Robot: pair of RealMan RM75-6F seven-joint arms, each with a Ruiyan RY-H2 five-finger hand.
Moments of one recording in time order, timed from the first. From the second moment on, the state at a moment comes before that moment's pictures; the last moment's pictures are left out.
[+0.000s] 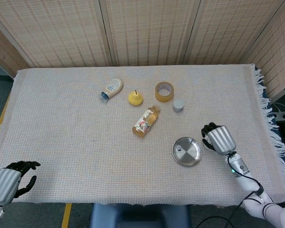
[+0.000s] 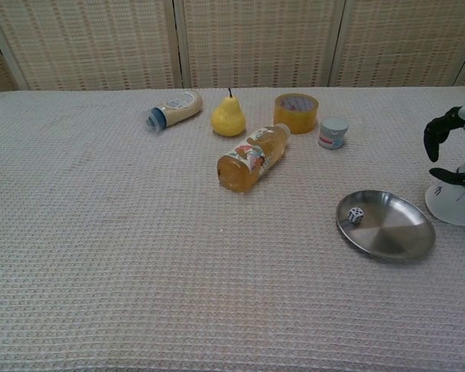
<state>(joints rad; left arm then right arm) -0.10 -1.09 0.06 -1.56 1.72 1.55 -0.05 0.48 -1.64 0.03 -0.80 -1.61 1.35 0.15</state>
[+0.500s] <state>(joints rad) -0.10 -1.09 0.06 -1.56 1.72 1.55 -0.06 0.45 -1.50 0.03 -1.06 -1.55 1.28 -0.10</state>
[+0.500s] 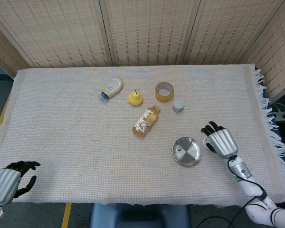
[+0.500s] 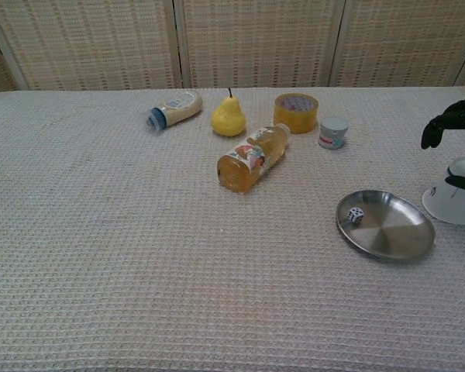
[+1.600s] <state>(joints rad) -0.10 -1.09 0.06 -1.57 1.72 1.55 -0.05 0.42 -1.62 0.03 -0.81 -1.53 1.25 0.02</state>
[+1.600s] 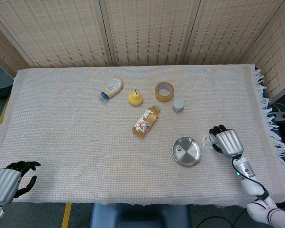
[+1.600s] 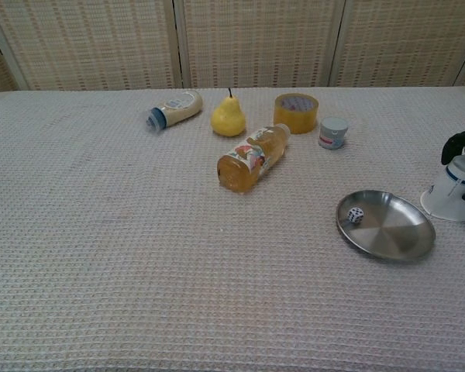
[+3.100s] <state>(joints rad) -0.10 -1.08 0.06 -1.58 1.71 1.53 -0.05 0.50 -1.60 0.01 -1.07 -1.58 1.17 0.04</state>
